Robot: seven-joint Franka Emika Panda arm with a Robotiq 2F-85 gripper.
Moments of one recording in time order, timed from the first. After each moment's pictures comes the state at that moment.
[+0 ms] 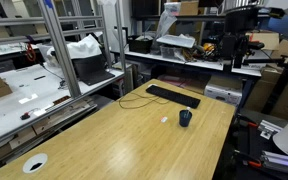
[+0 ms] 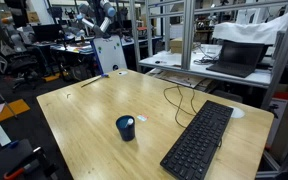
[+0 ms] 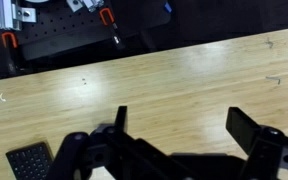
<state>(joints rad) 0.11 -0.62 0.20 -2.46 0.29 1.76 0.44</state>
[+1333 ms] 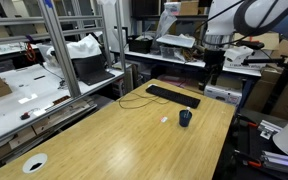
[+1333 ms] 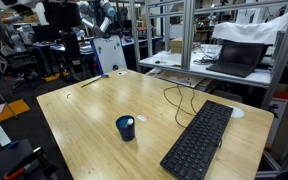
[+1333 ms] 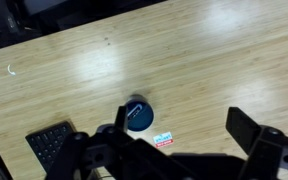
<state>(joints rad) 0.02 -0.41 0.13 -2.64 0.14 2.21 0.39</state>
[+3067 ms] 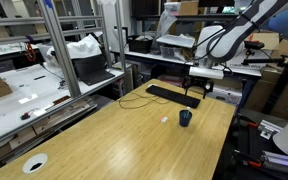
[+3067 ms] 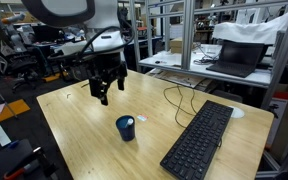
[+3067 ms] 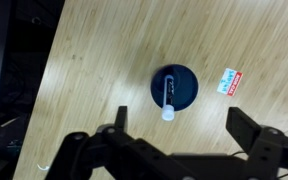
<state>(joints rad) -0.06 -0.06 0.04 -2.63 0.22 2.60 1.04</state>
